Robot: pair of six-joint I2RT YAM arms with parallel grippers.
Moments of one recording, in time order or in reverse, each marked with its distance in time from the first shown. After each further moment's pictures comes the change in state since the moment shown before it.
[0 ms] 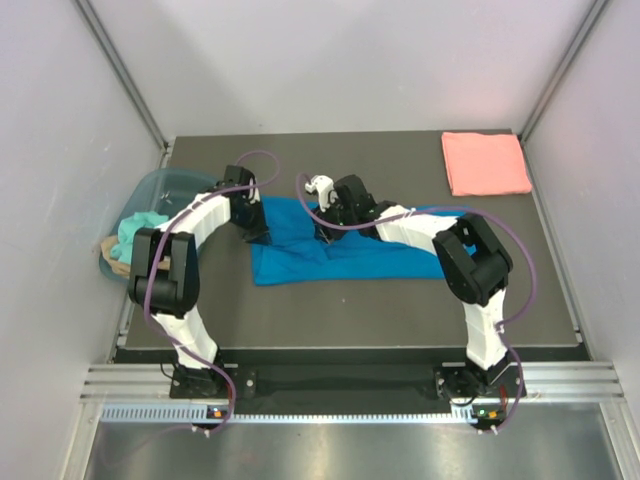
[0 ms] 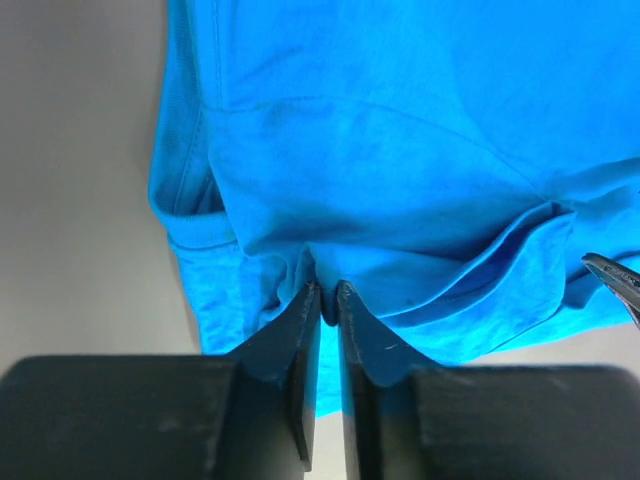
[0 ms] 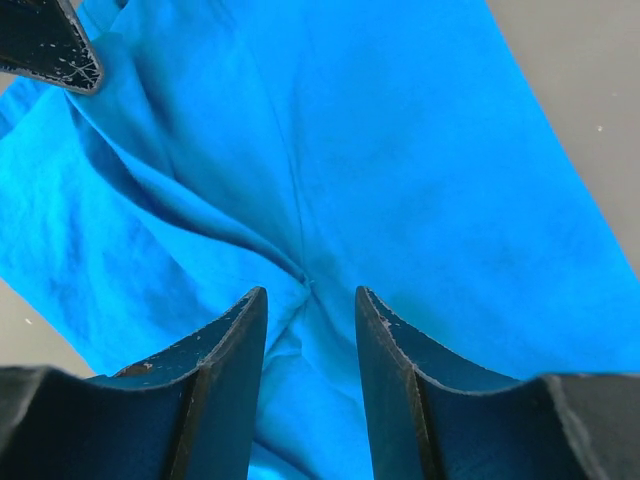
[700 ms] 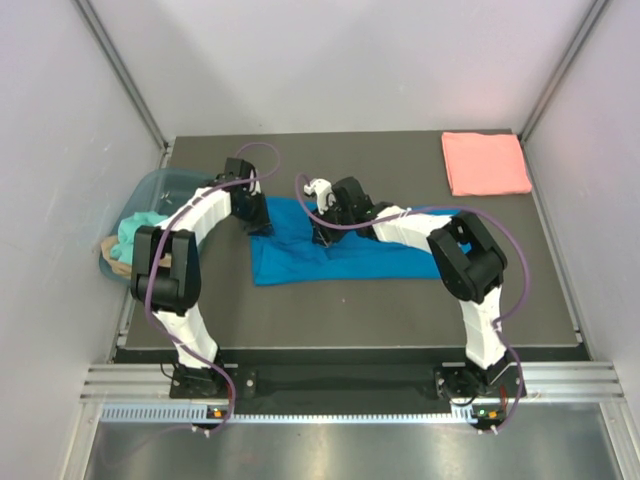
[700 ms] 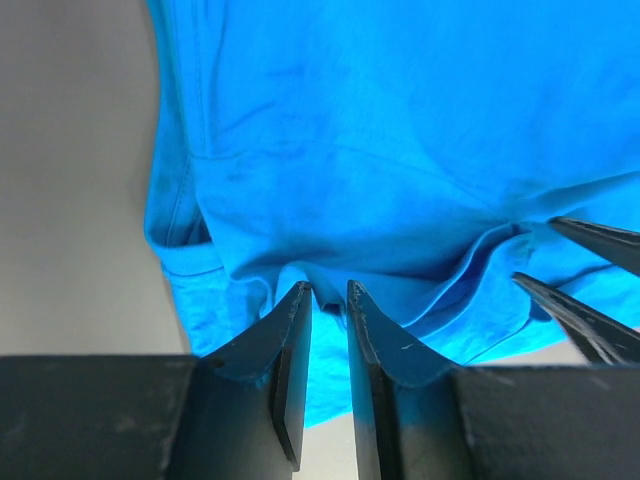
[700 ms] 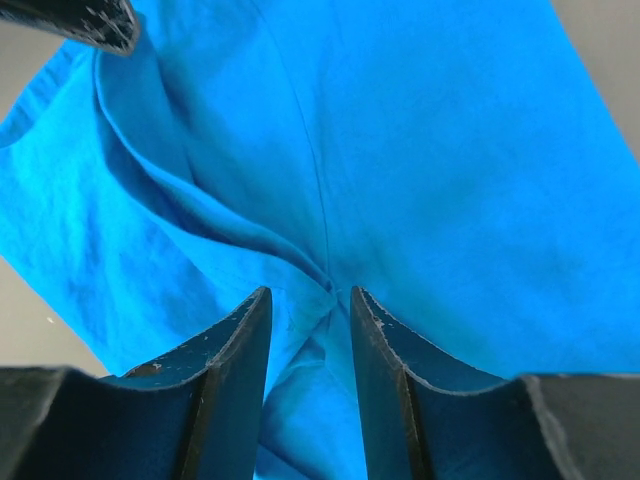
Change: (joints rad) left arm -0.004 0.023 0.070 -0.004 0.000 -0.002; right arm -0.002 0.033 0.016 -0.002 -0.052 0.043
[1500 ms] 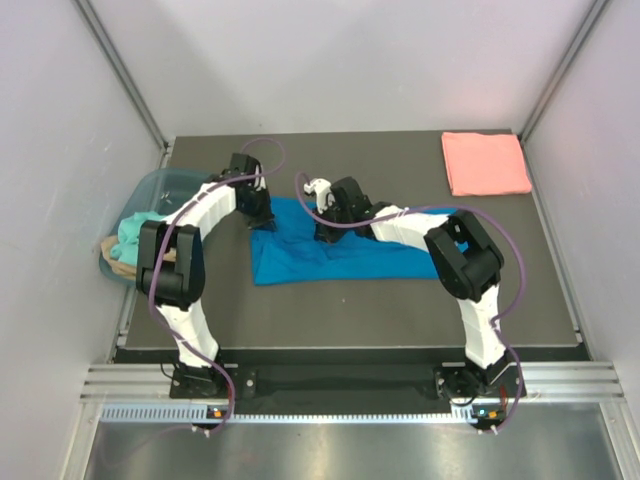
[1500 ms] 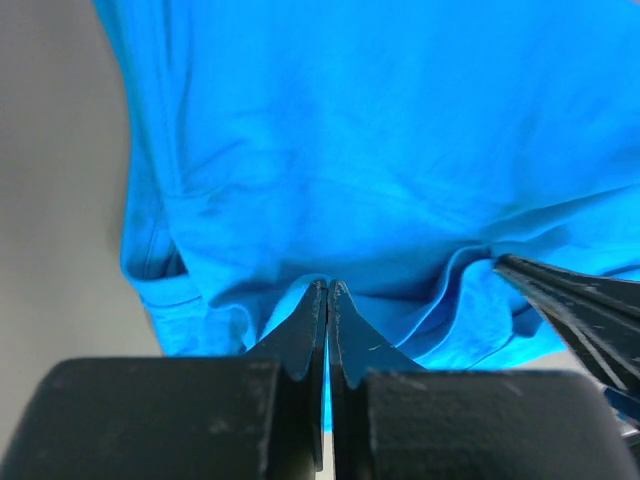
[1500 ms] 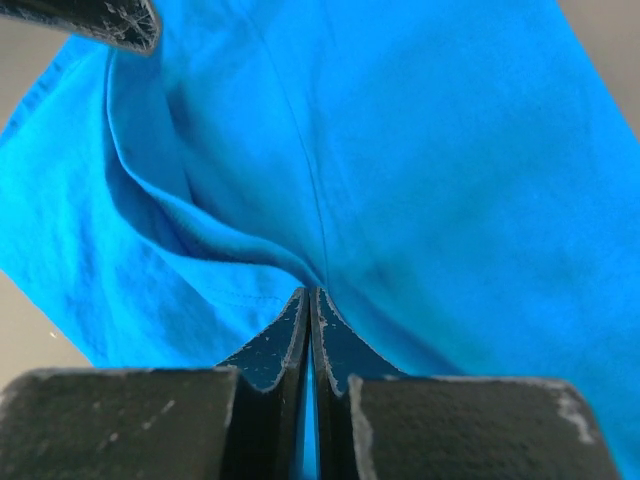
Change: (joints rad) left arm -0.021 0.049 0.060 0.000 0.000 -0.006; right arm 0.000 0.029 0.020 -0.002 0.001 0.036
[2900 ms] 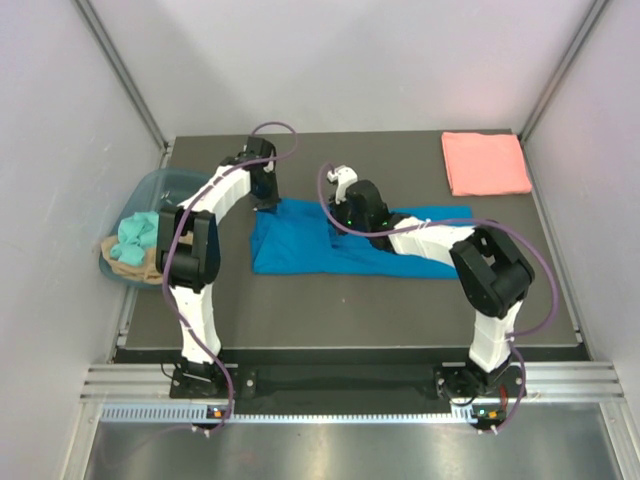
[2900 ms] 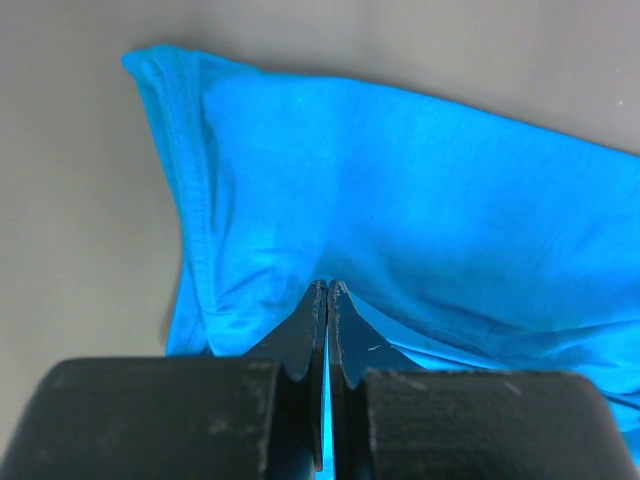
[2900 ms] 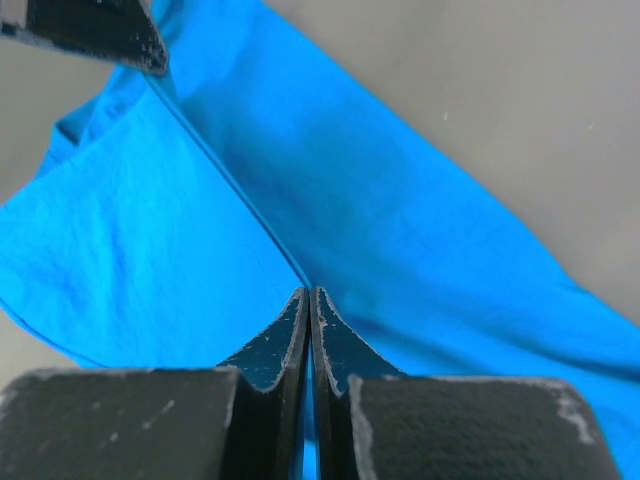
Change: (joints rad) left arm -0.044 0.183 0.269 -0.059 -0.203 0.015; right arm -0.005 -0.204 -0.238 0.249 0.283 0.159
